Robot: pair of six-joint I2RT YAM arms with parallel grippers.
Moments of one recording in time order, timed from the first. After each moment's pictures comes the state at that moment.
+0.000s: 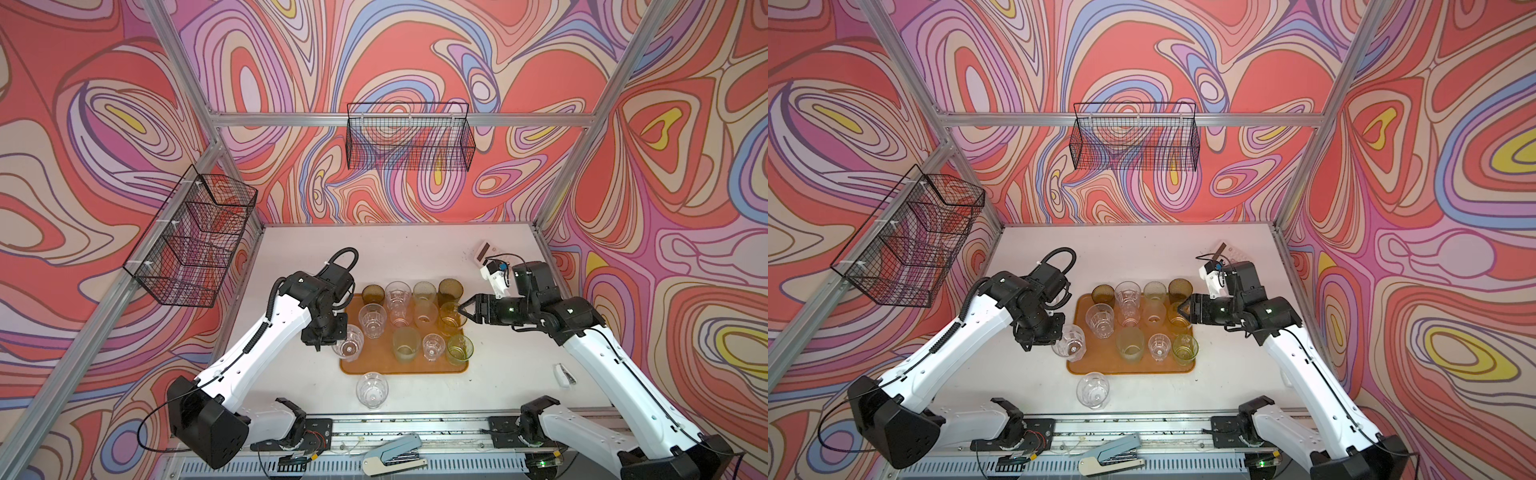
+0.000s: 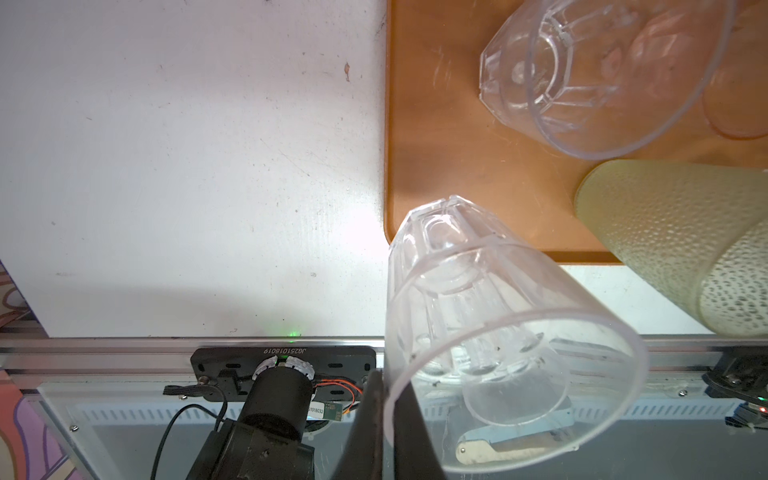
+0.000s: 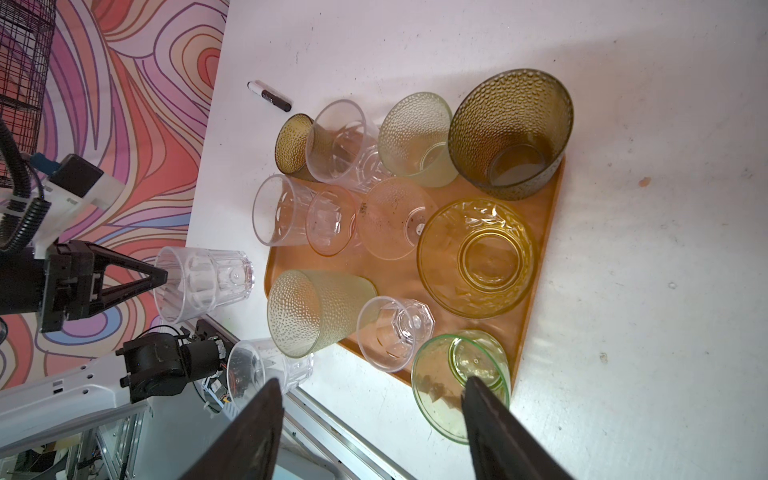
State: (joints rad) left arm -0.51 1.29 1.25 -1.45 0.01 -0.58; right arm 0.31 1.02 1.04 -0.88 -0.45 0.39
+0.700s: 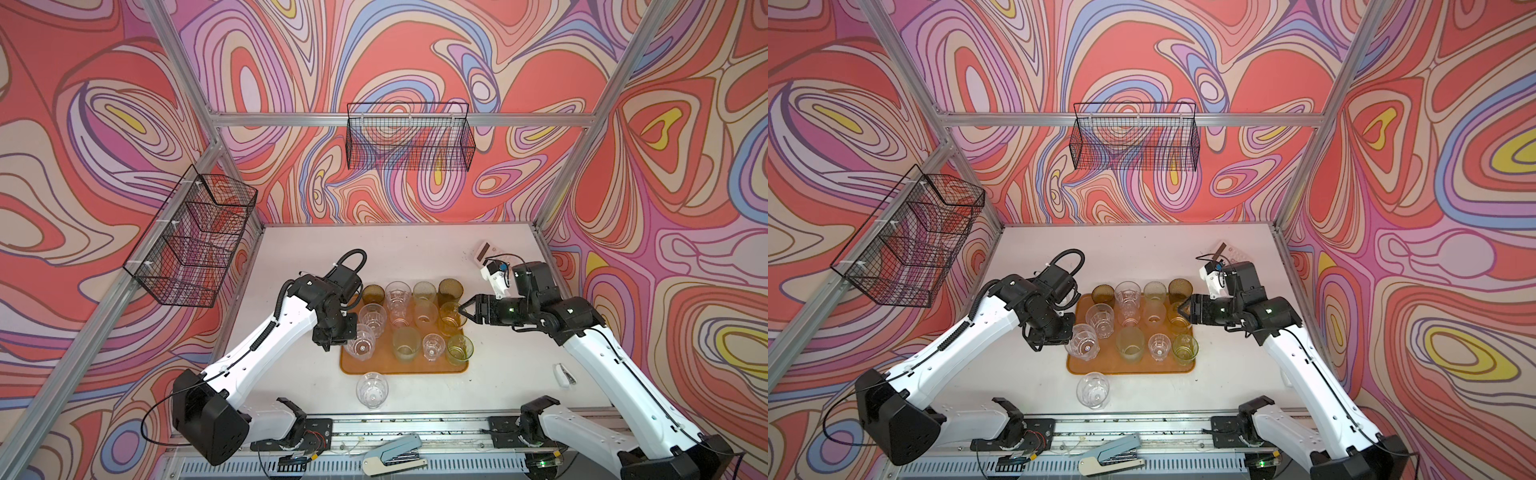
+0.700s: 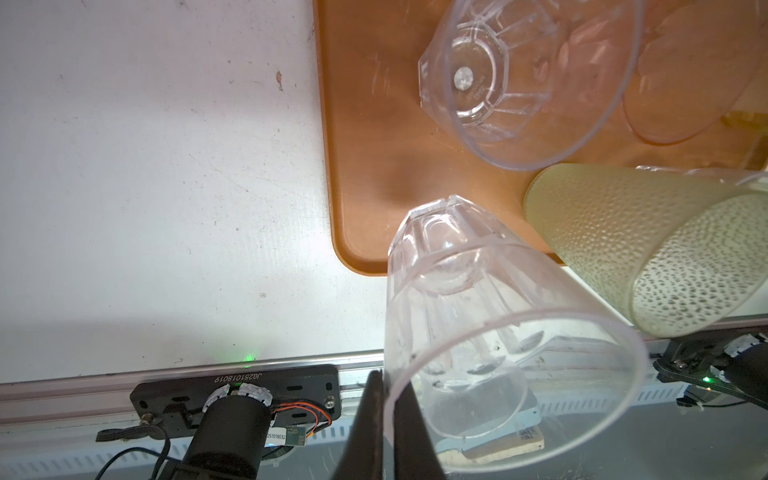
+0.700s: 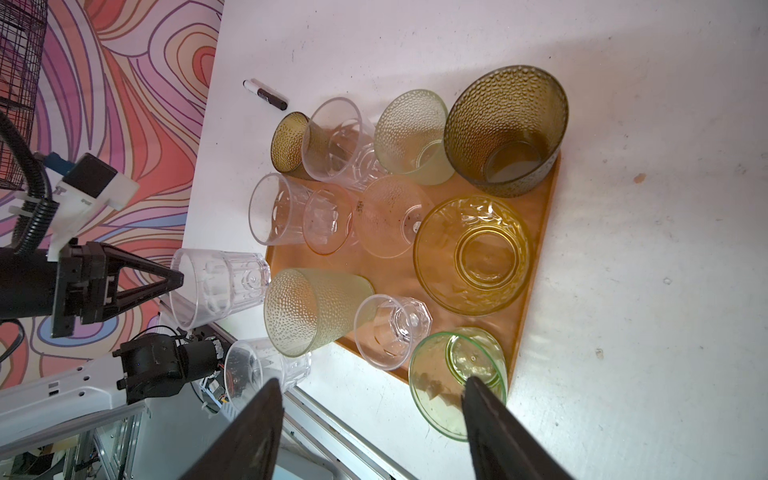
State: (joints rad) left arm -0.57 1.31 1.21 -1.34 0.07 -0.62; right arm 0.31 1.02 1.04 -0.89 -0.44 0.39
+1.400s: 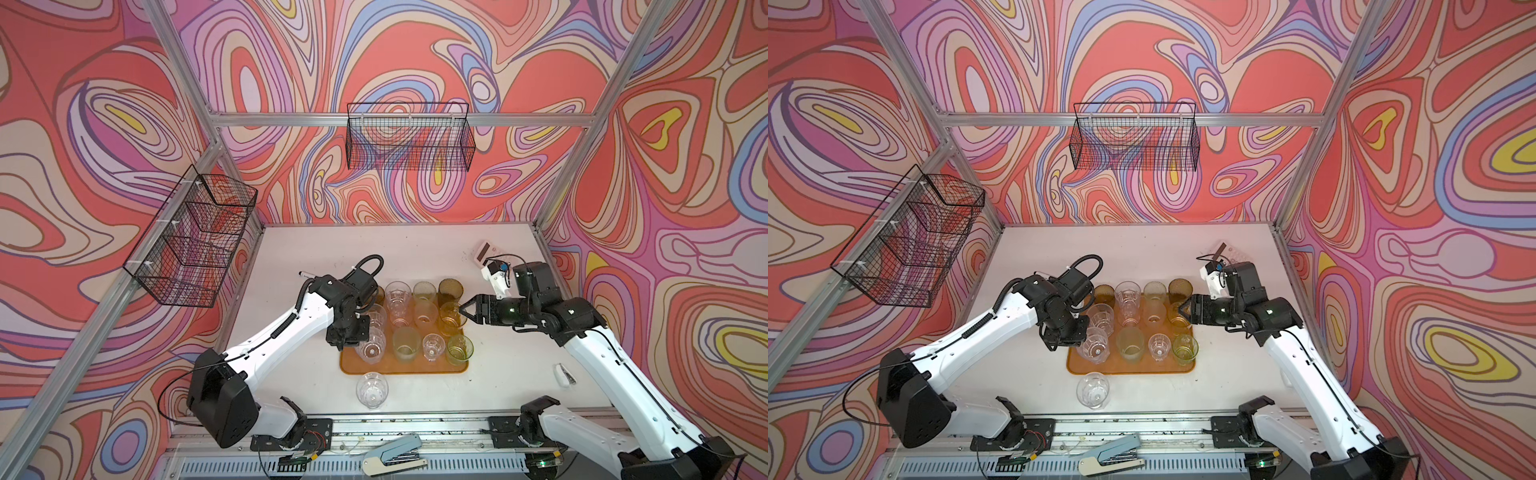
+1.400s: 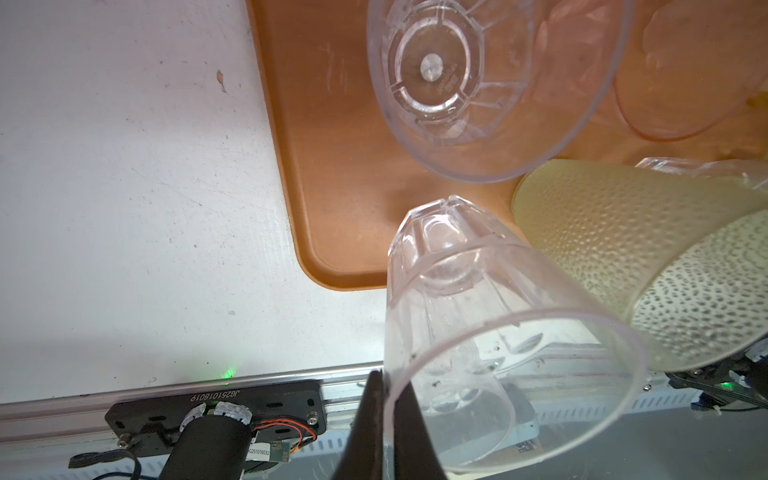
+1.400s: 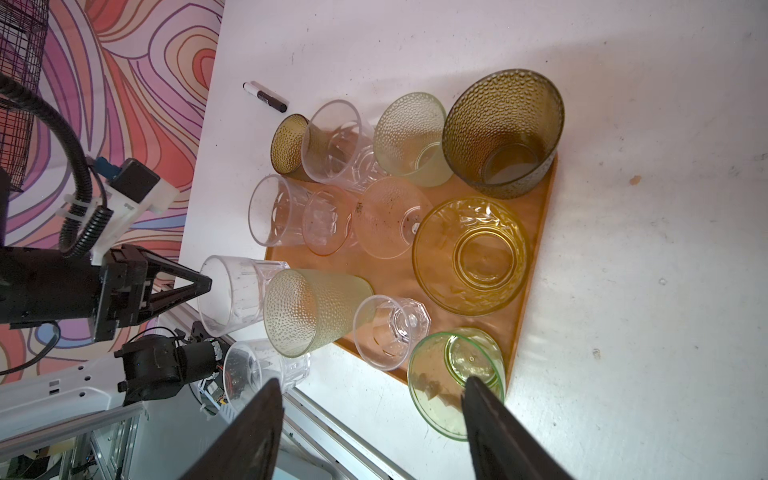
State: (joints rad) left arm -0.65 1.41 1.21 -1.28 0.07 -0.66; right arm 0.31 1.02 1.04 -0.89 -0.43 0.39
